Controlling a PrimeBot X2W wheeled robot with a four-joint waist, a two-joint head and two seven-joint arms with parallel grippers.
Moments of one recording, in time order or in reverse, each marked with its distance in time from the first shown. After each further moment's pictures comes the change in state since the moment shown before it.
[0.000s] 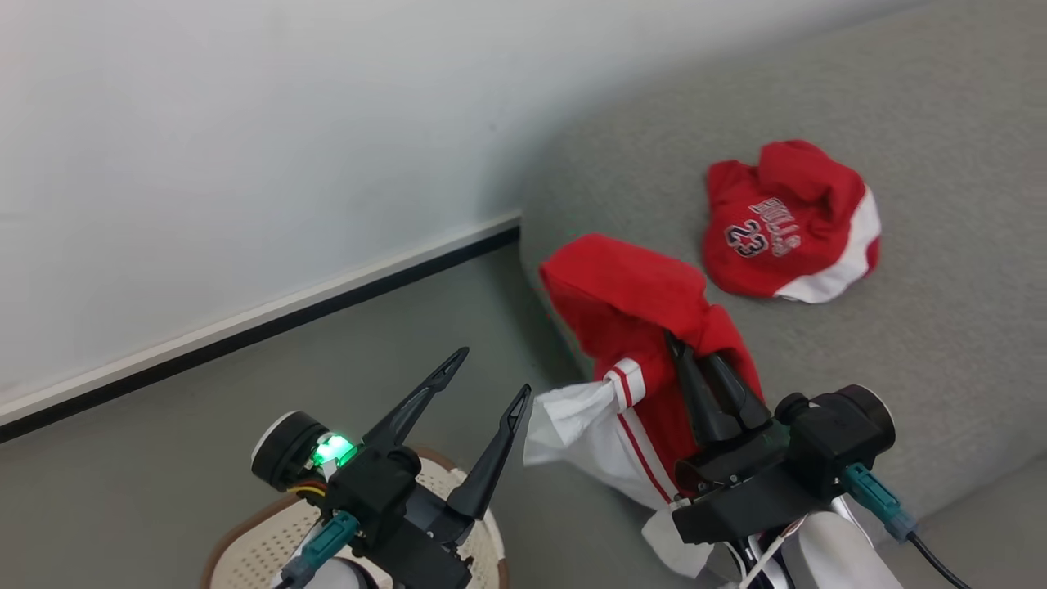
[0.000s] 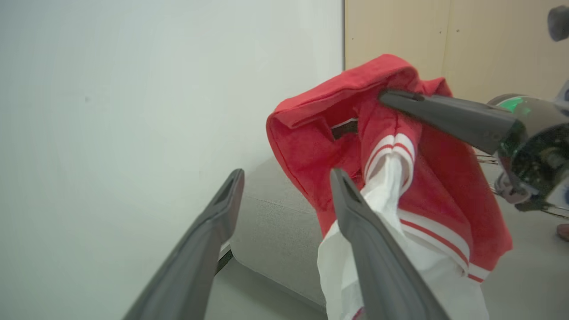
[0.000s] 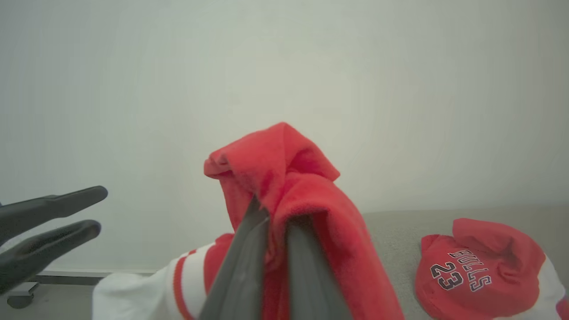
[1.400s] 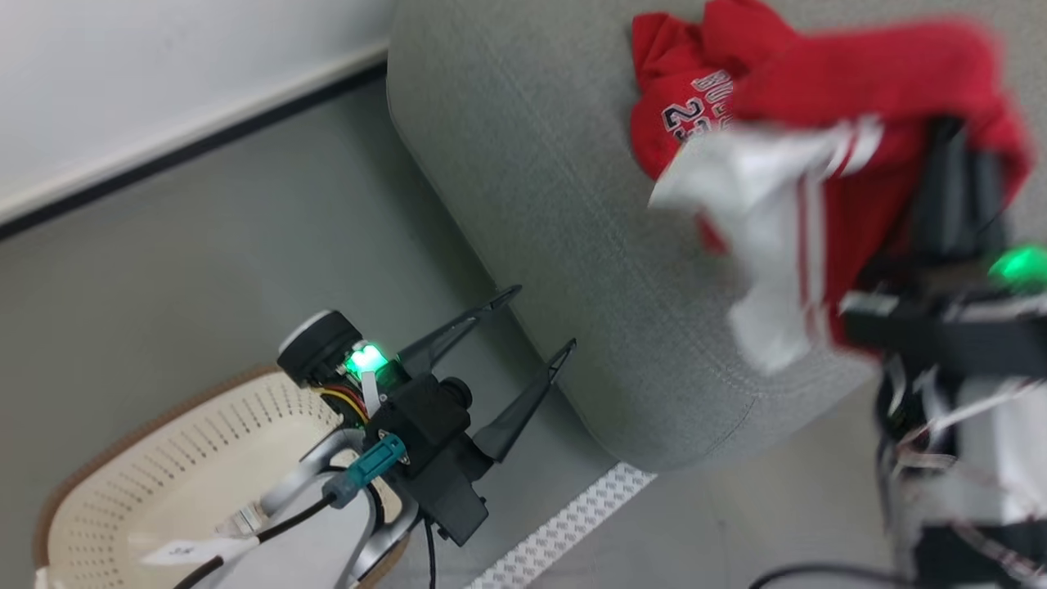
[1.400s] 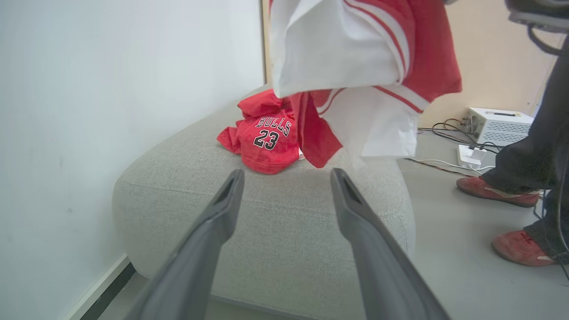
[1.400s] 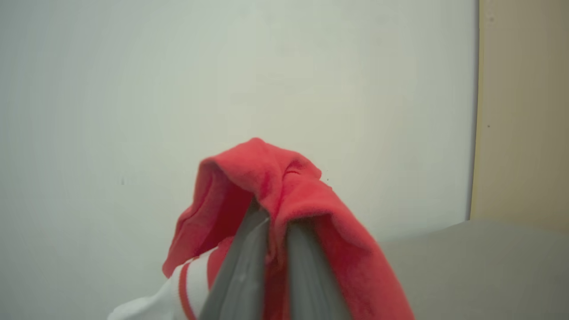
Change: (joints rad) left arm -0.242 0.076 -0.150 0.023 -0.001 -0.060 0.083; right arm -0.182 0.067 -0.348 -0.204 0.086 0.000 0.000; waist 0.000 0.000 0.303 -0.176
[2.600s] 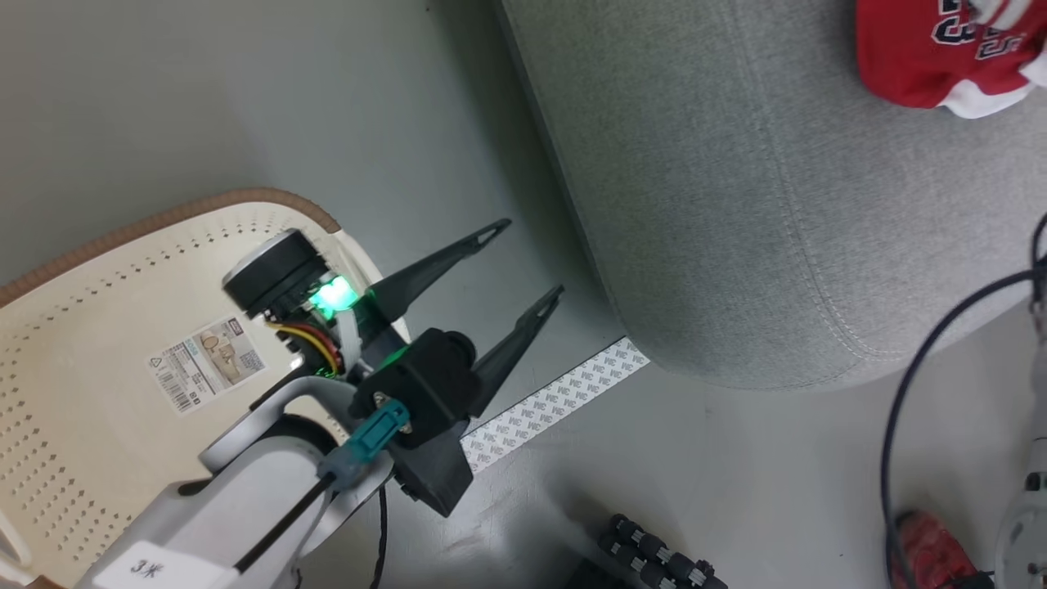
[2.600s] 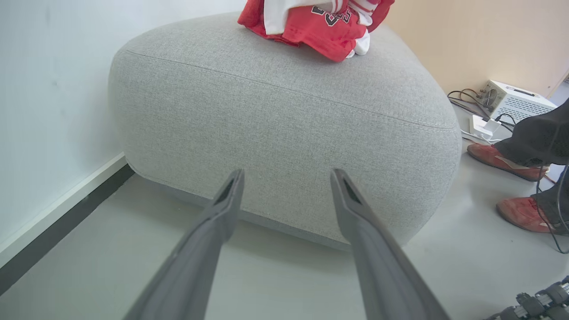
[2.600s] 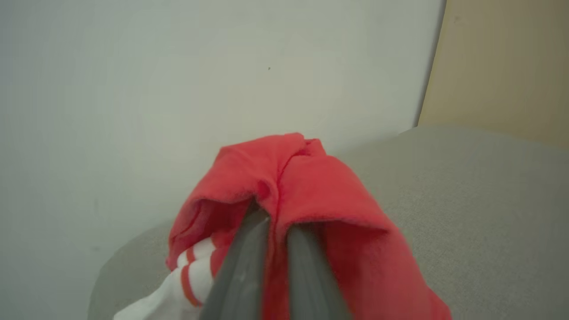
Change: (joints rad) left arm -0.131 0.154 -0.050 -0.255 0.018 0.028 0.257; right arm -0.593 -0.207 -0.252 0.637 0.184 0.000 0.000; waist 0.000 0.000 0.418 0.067
